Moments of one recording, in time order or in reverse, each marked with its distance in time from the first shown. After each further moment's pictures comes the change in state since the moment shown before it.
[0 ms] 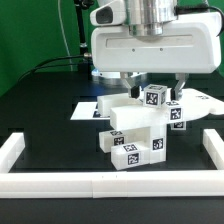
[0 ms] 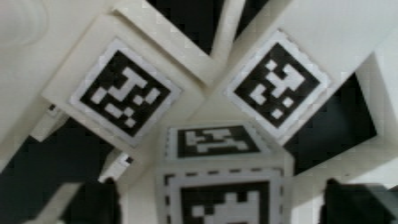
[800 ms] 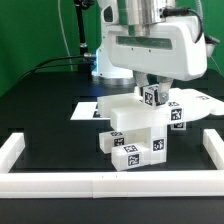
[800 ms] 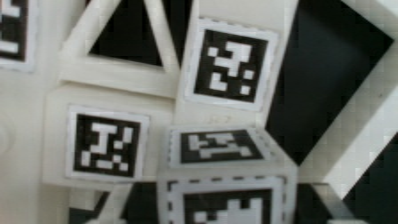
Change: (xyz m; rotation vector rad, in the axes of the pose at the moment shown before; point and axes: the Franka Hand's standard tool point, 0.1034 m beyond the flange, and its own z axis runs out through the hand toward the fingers) arm 0.003 0.002 0.000 0.017 0.001 0.592
